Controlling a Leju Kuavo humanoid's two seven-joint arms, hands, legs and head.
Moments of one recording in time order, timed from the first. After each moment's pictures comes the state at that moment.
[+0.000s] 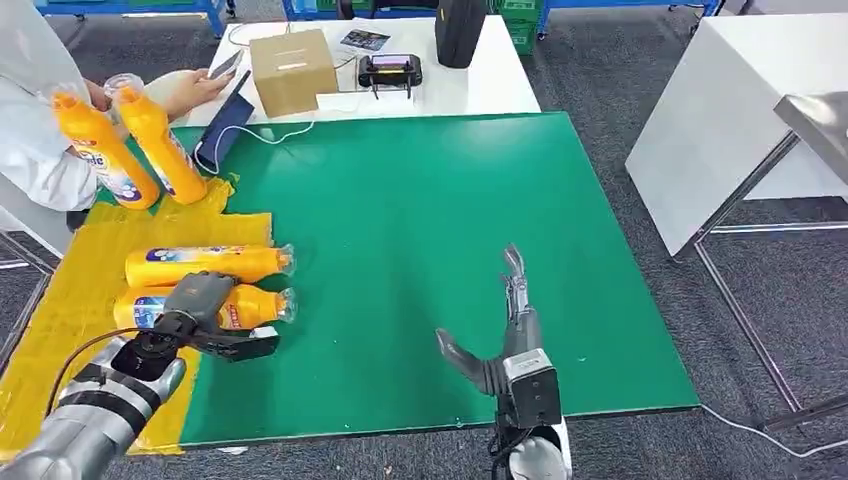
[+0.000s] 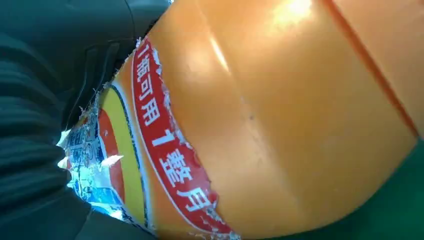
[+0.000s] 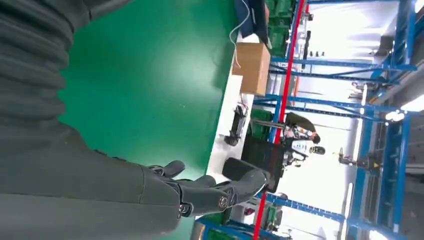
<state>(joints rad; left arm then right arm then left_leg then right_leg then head) -0.51 0.32 -0.51 -0.80 -1.55 0.08 0.09 0.08 0.16 0.36 -1.59 0.21 -0.32 -0.38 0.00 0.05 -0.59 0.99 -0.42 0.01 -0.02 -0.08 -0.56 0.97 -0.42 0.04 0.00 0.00</state>
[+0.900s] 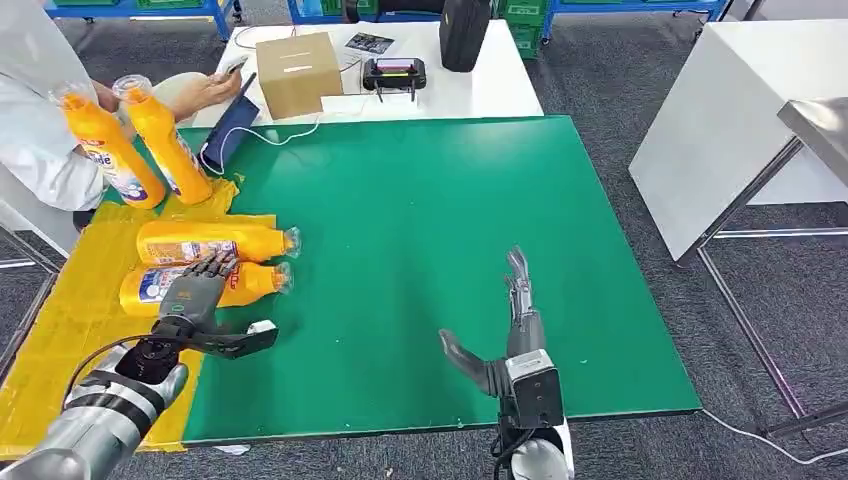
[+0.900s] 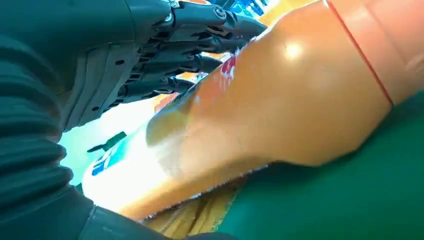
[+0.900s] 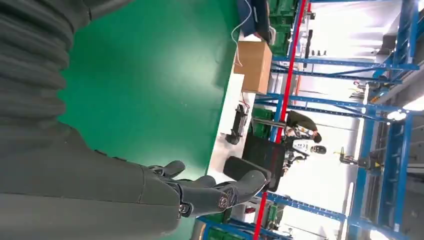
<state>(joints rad) -0.51 0.28 -0.48 -0.71 -1.55 0.22 0.17 0.09 0.16 0.35 -1.59 0.22 -0.32 -0.38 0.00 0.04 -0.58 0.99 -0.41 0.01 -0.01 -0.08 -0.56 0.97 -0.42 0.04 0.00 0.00</state>
